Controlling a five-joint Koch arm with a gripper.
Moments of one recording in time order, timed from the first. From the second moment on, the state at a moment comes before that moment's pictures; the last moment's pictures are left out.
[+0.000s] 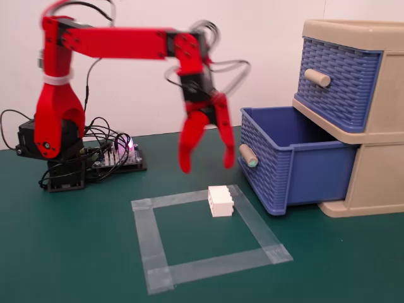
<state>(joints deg) -61.1 73.9 69.2 83.4 159.5</state>
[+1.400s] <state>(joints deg) -60.1 76.7 69.2 91.0 159.3</state>
